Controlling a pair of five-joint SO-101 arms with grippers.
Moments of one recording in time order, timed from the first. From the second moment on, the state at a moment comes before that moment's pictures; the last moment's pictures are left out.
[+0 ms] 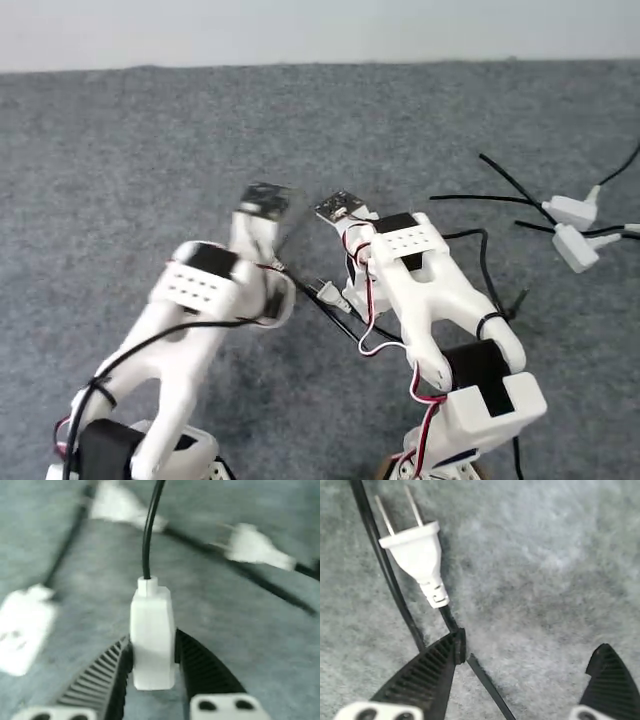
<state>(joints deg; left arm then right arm) 10.5 -16.5 42.6 69.1 11.7 -18.8 6.2 27.2 67.3 20.4</state>
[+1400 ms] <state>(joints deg) 0.9 -16.5 32.0 76.3 6.5 -18.8 6.2 27.2 67.3 20.4</state>
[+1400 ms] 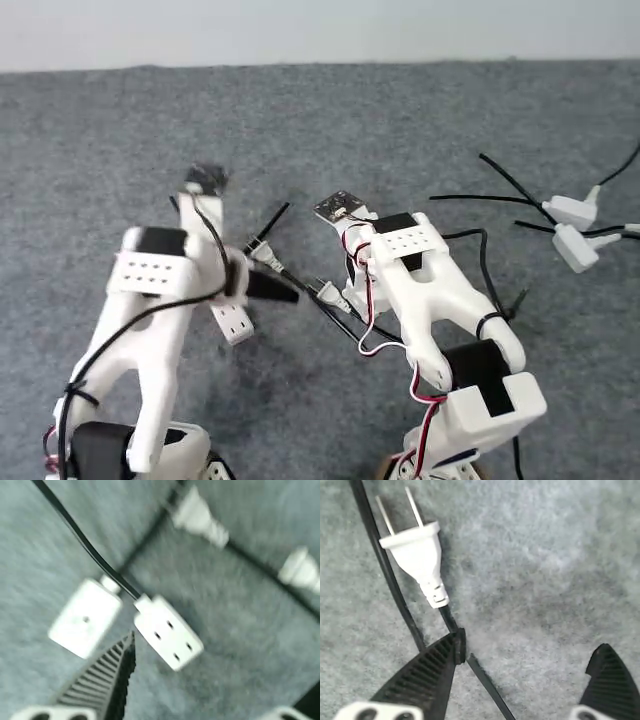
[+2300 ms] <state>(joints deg) -4.8 -47.4 53.3 58.6 4.6 -20.1 -35.0 47.2 64.7 17.1</state>
